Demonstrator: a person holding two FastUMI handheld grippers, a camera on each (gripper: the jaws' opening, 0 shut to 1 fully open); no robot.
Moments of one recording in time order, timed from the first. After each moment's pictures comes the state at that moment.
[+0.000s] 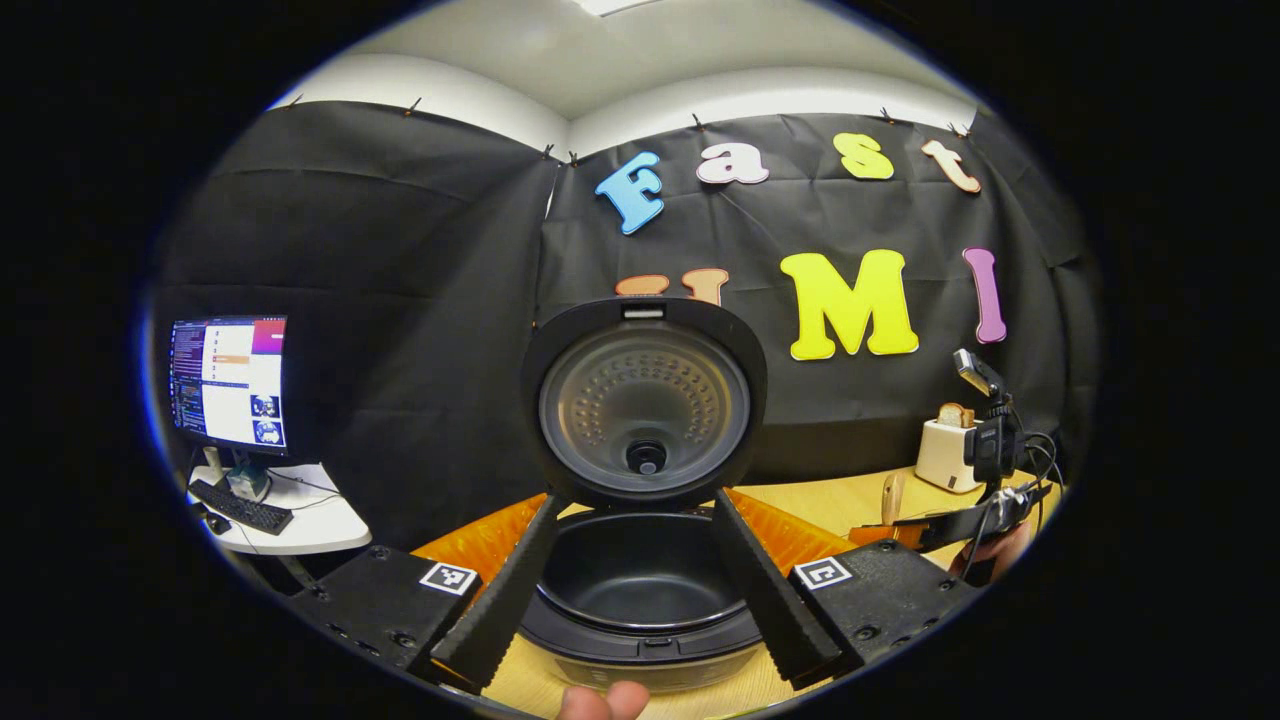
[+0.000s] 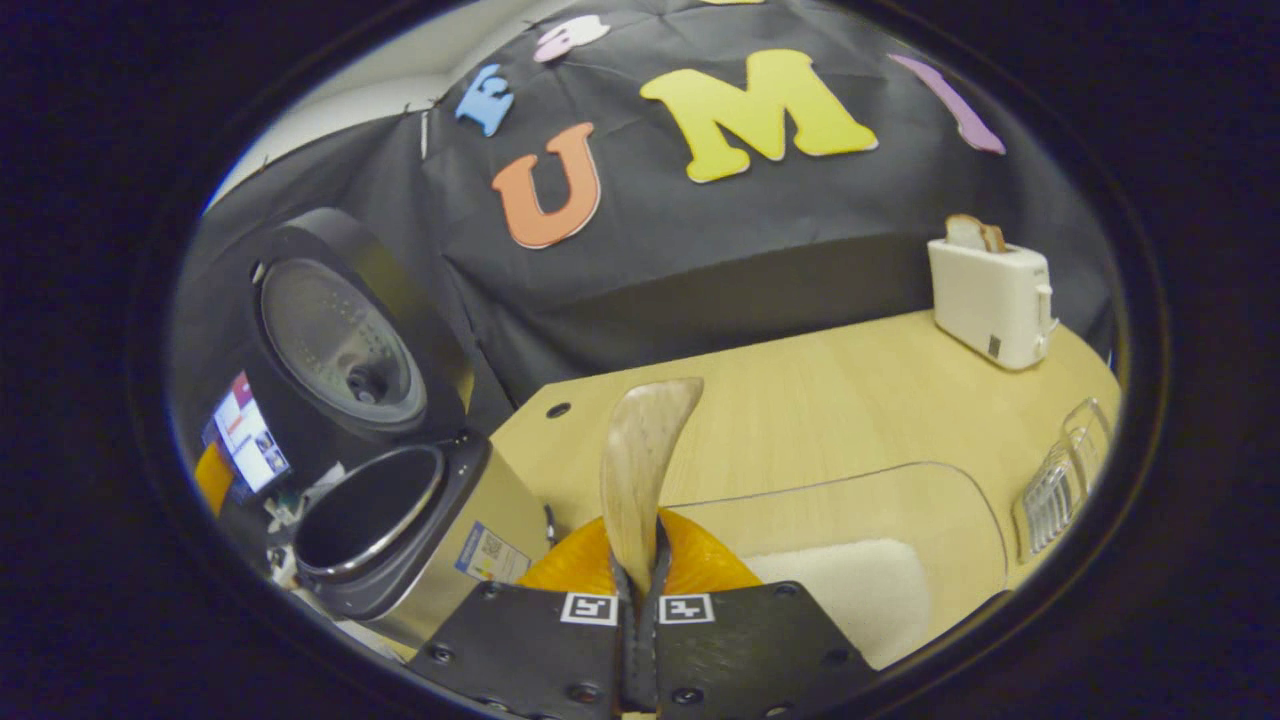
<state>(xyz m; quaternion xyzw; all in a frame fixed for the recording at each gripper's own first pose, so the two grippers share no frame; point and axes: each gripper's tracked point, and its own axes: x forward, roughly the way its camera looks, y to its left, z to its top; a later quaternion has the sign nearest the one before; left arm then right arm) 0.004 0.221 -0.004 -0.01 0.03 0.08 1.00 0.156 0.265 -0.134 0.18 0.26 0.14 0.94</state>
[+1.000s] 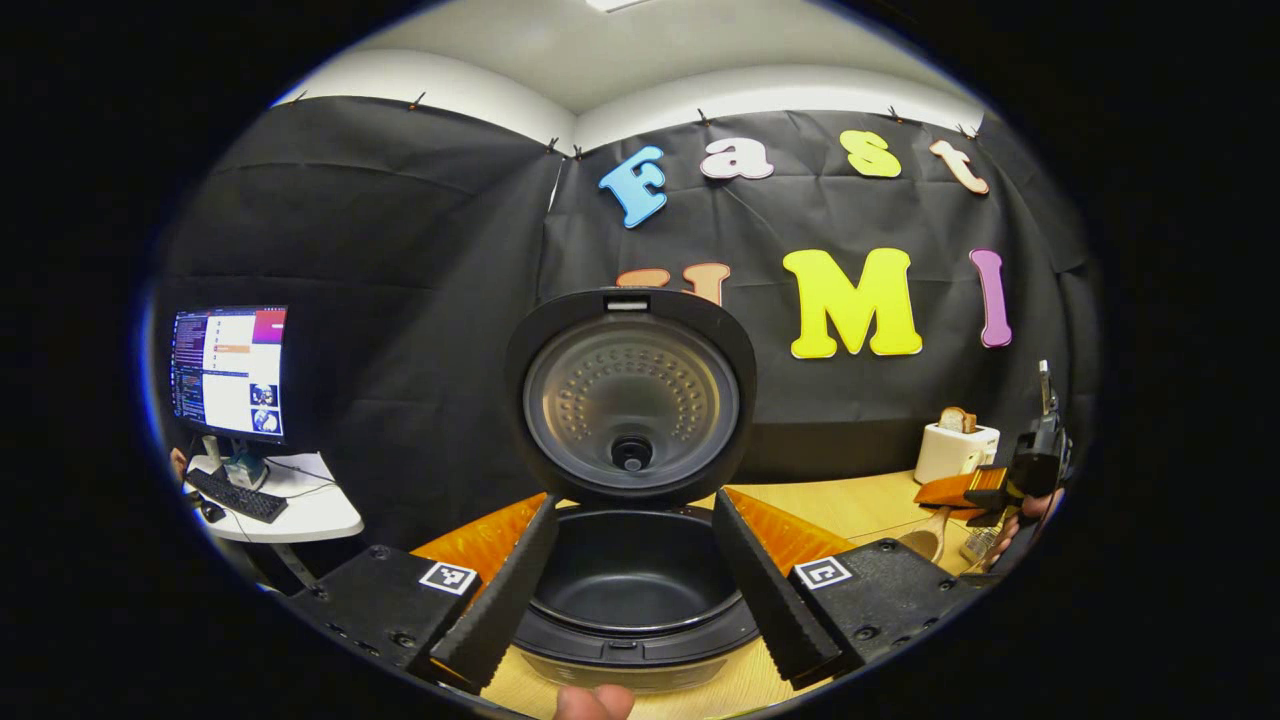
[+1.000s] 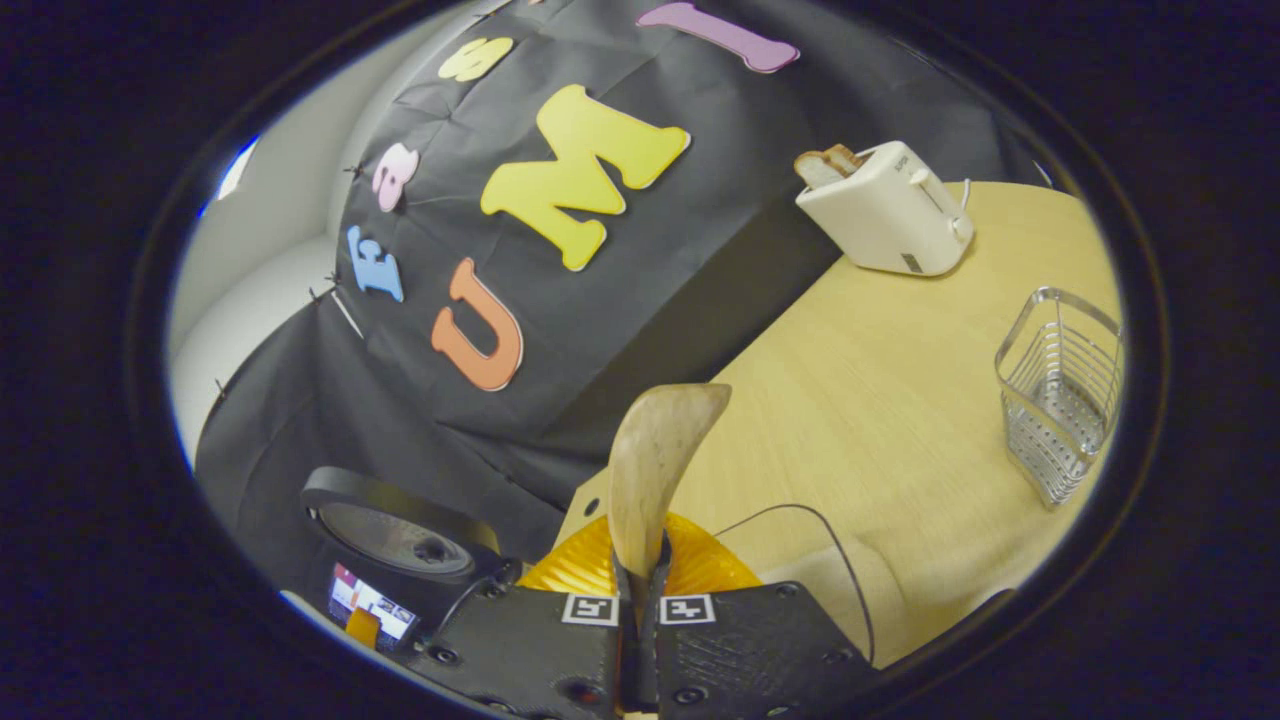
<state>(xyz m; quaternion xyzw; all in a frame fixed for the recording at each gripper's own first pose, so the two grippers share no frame) 0.012 0.211 -0.009 -0.02 0.04 0.10 0.99 0.163 0.164 -0.083 0.42 0.19 0.12 0.88</state>
